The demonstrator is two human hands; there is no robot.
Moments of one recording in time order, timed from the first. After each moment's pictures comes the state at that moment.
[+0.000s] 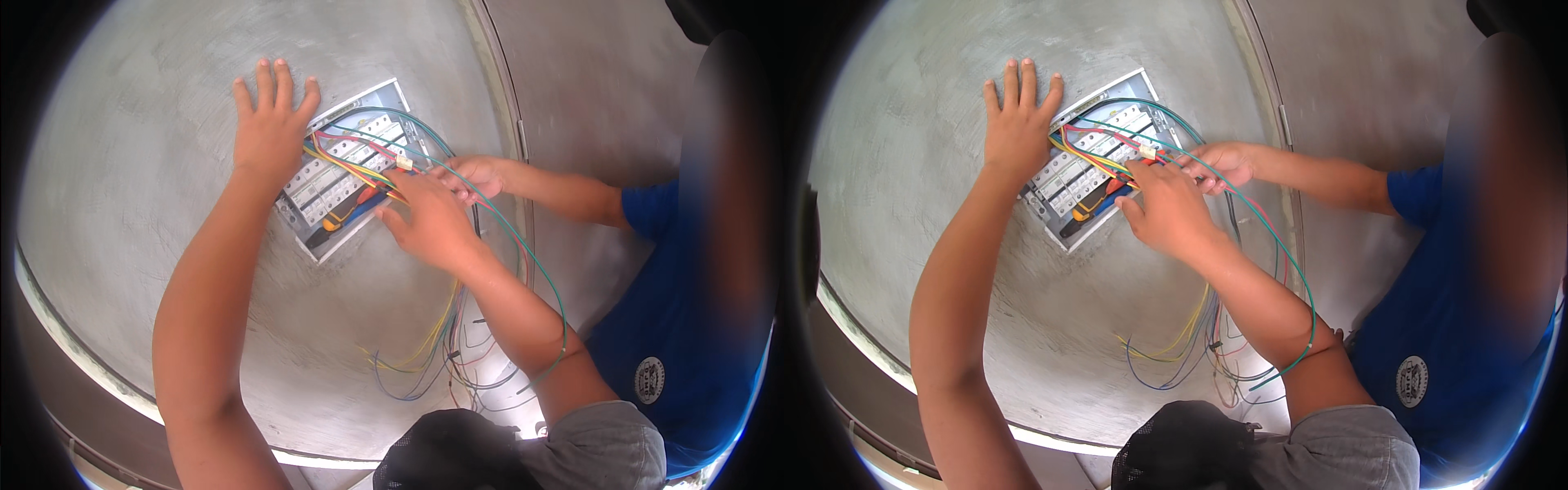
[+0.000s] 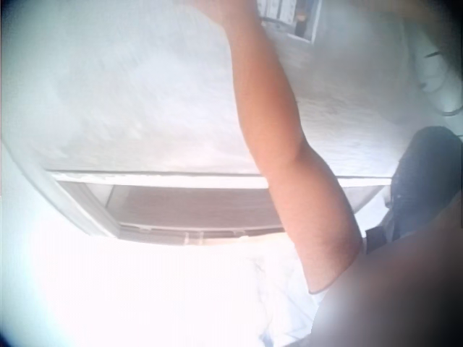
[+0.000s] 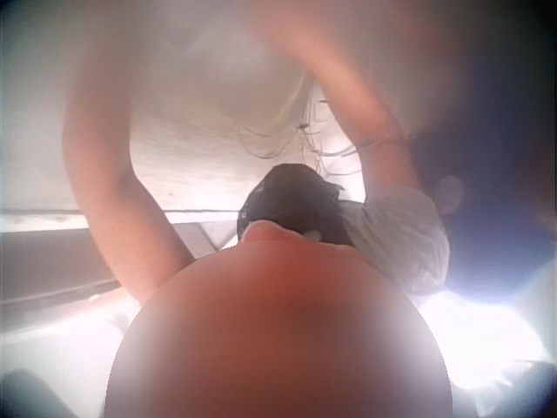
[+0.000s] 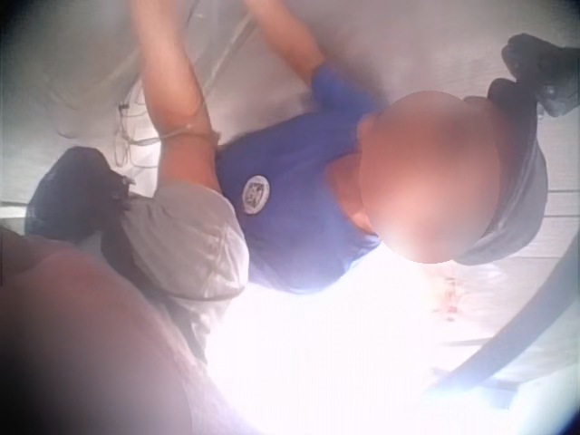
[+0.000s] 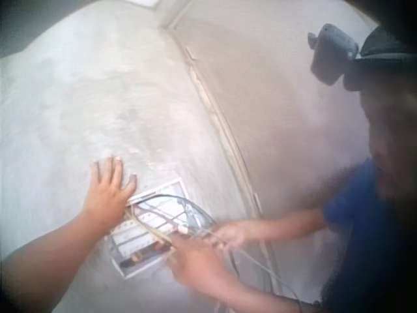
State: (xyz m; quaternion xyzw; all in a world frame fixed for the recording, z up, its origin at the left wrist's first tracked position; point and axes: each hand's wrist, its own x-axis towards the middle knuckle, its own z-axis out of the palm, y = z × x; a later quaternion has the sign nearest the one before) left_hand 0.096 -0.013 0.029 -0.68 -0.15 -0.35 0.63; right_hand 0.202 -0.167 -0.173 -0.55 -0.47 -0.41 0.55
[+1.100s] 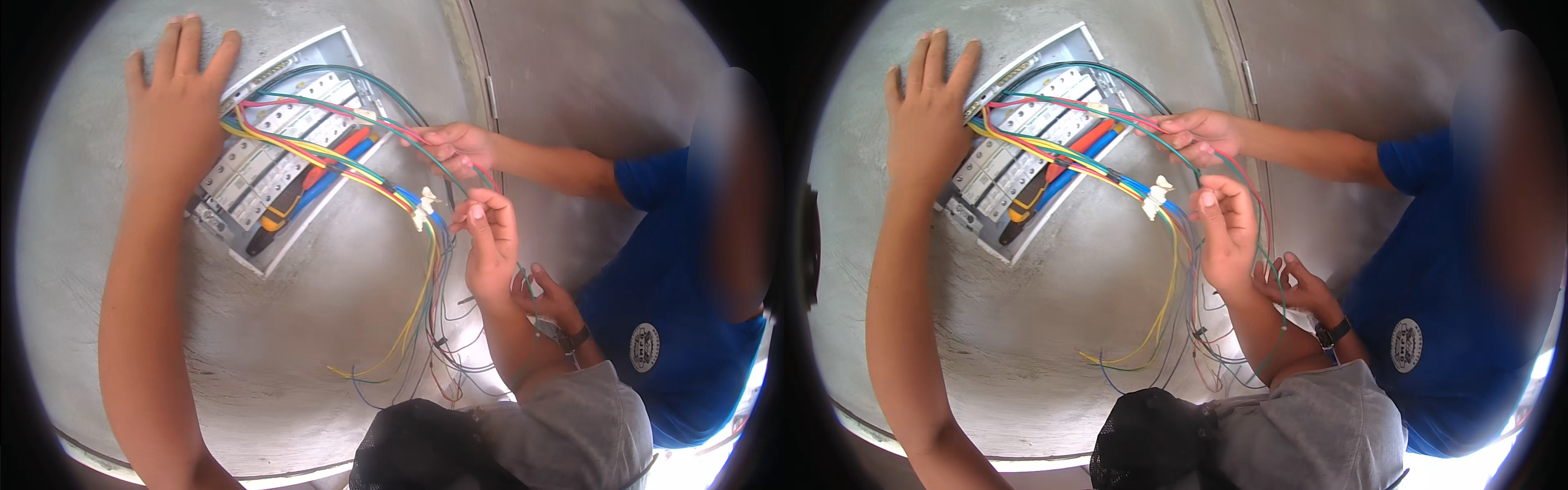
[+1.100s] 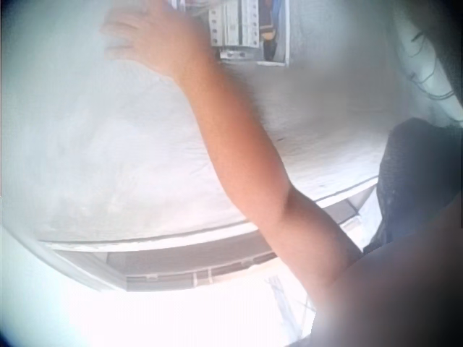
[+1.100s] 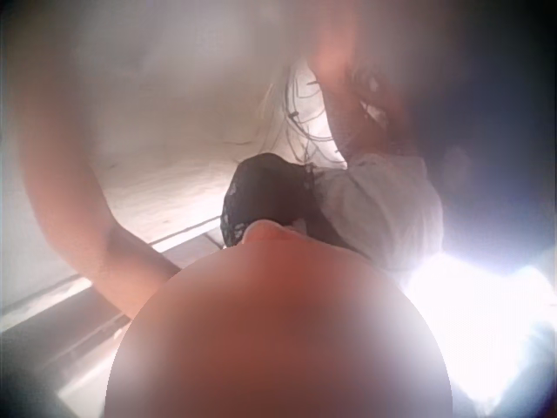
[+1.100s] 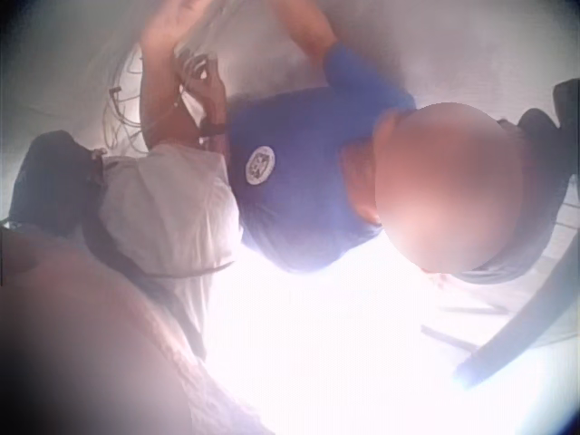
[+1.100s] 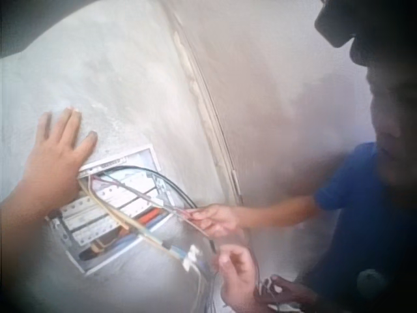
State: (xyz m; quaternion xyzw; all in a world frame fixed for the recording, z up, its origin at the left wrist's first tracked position) left_hand 0.103 0.013 0.028 -0.69 -0.08 -0.44 0.57; right_hand 0.217 -0.196 -0.304 -0.32 -0.28 -0.16 0.89
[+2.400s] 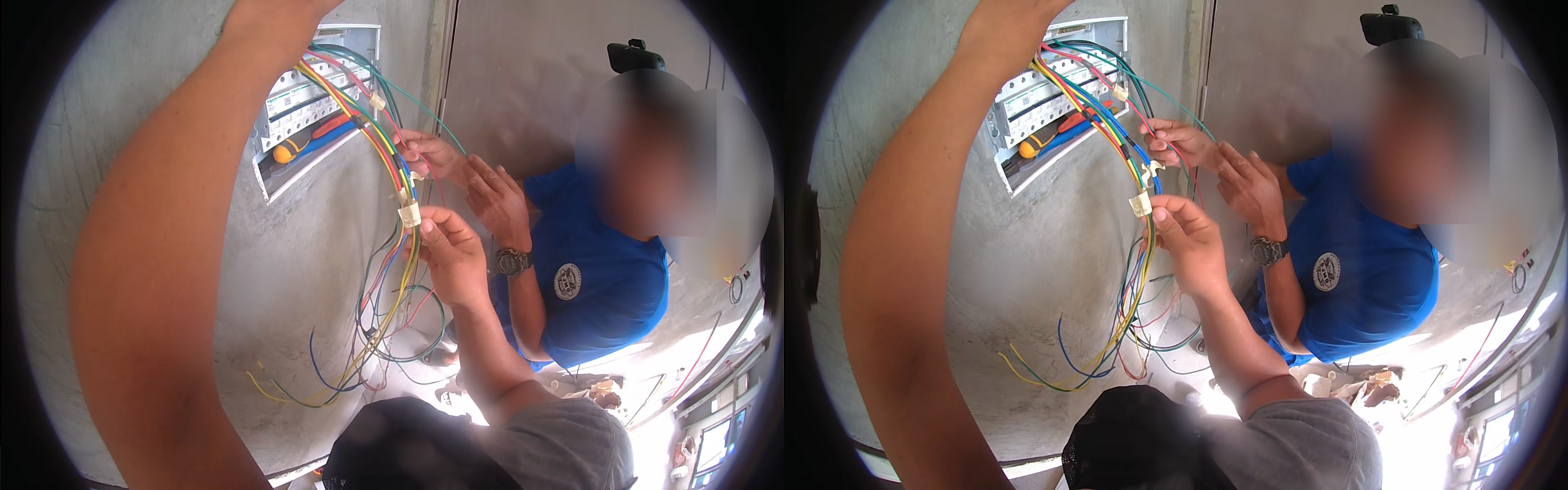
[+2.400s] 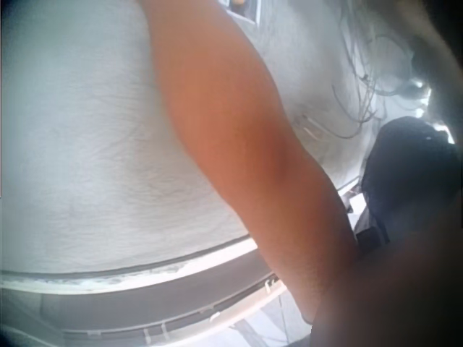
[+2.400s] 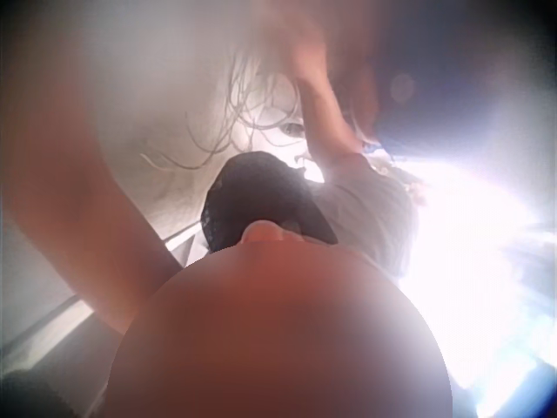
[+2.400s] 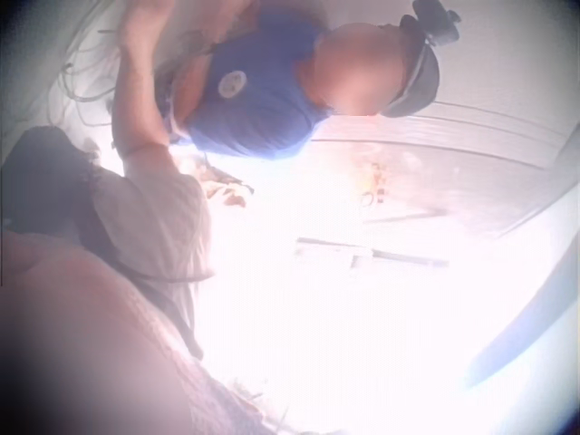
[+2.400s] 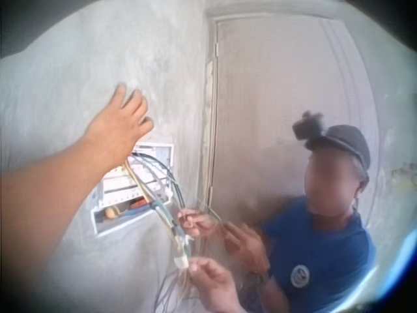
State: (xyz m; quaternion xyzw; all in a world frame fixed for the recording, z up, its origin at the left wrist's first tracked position) left_hand 0.090 0.031 0.021 -0.68 -0.02 -0.50 0.53; right_hand 0.090 -0.215 -0.277 -0.49 -0.29 -0.04 0.82
